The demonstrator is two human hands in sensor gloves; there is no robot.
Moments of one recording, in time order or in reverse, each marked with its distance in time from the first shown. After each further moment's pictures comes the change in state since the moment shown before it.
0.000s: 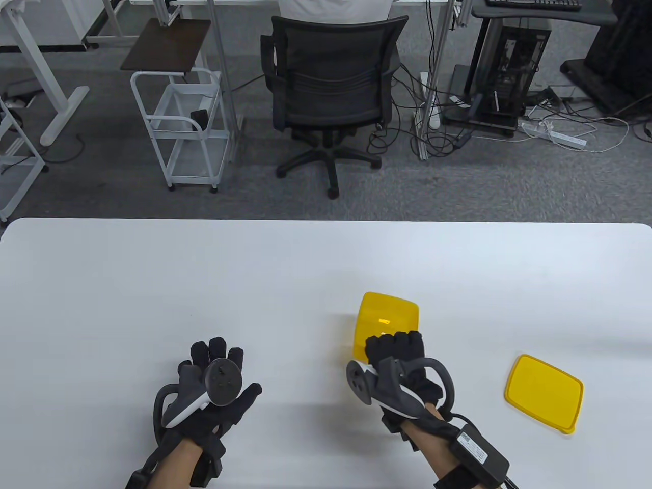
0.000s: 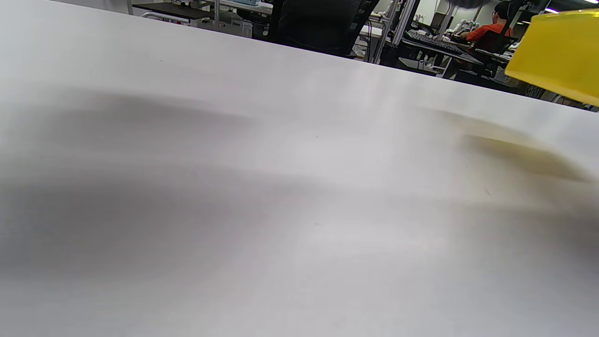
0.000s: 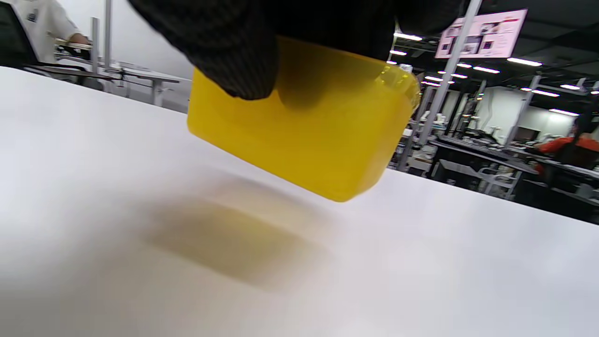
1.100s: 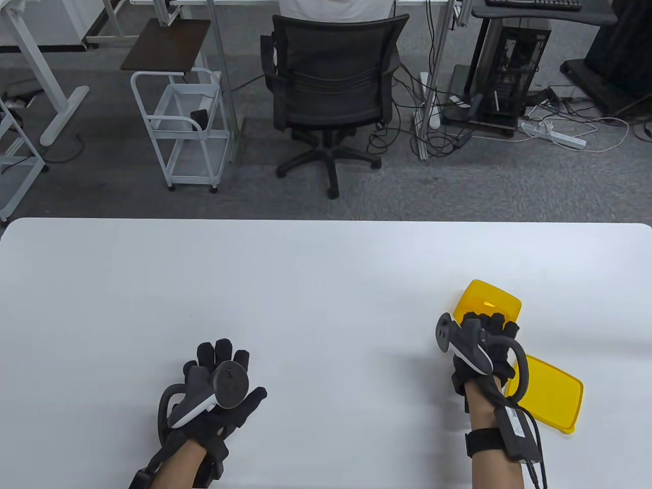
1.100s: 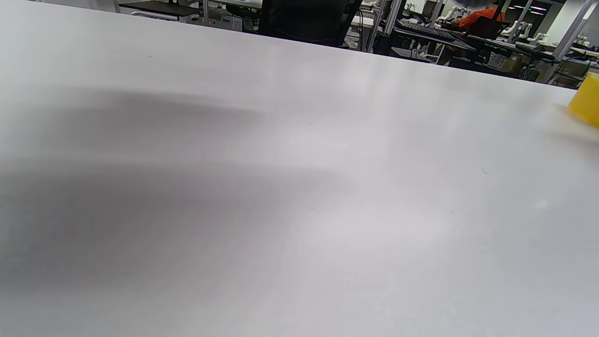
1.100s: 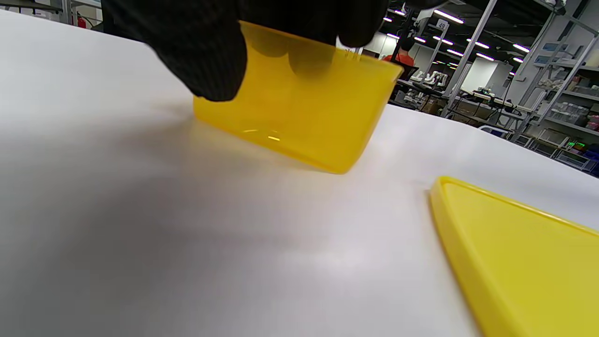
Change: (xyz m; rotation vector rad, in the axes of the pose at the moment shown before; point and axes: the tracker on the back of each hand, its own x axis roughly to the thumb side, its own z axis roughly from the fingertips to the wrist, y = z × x) left_hand 0.007 -0.003 0.000 -0.020 -0.017 -0.039; right_hand -0.168 0.092 -0.032 0.283 0.502 0.042
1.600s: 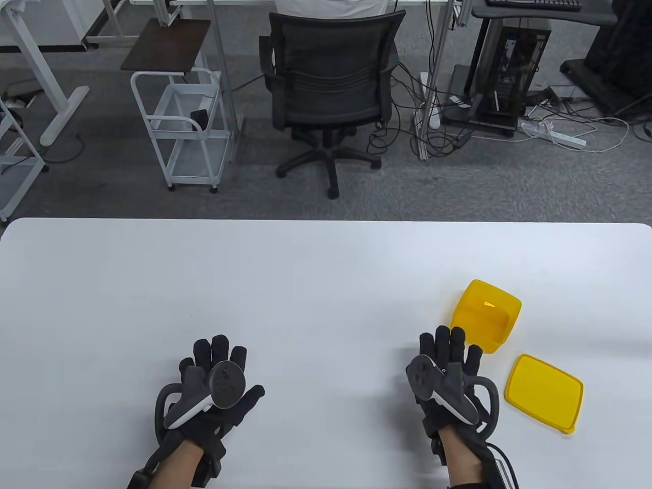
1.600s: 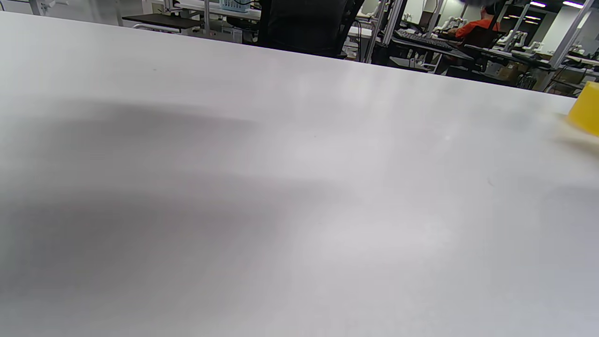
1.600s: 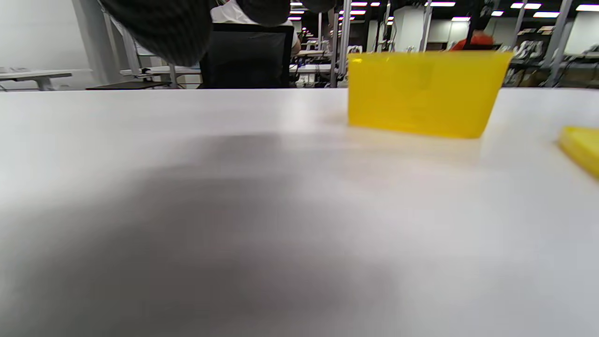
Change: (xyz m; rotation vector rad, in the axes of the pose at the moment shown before) left_hand -0.002 0.004 0.004 0.028 0.005 -0.015; right_hand 0.032 -0.008 0.077 -0.091 -0.206 -0.234
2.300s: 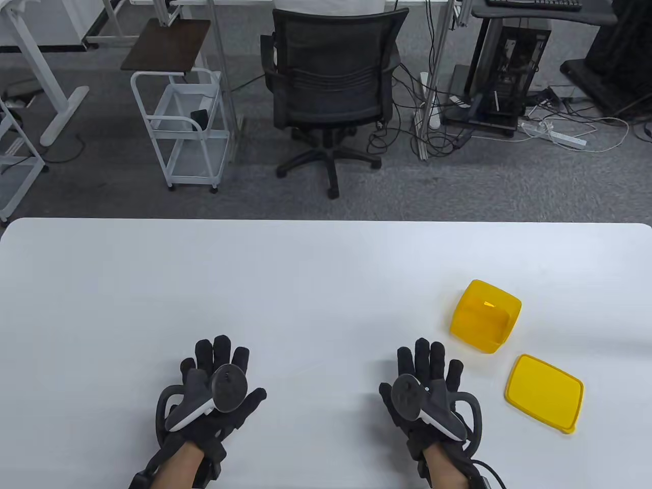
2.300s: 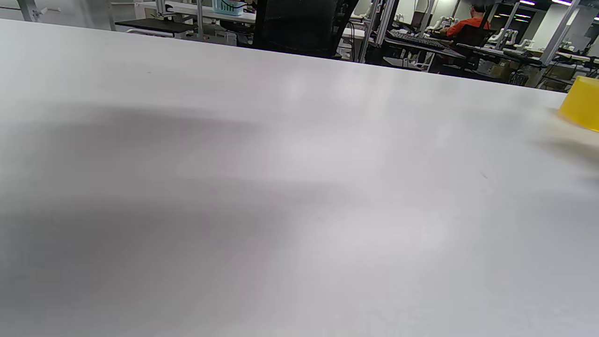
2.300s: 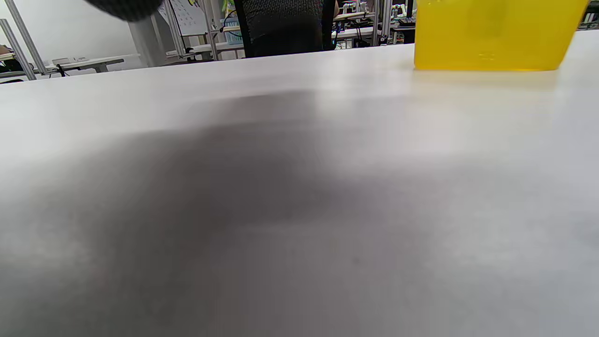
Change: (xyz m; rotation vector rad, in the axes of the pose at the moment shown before) left_hand 0.002 -0.003 0.000 0.015 -0.022 -0.016; right_hand 0.031 0.018 0.034 0.102 -0.143 -0.092
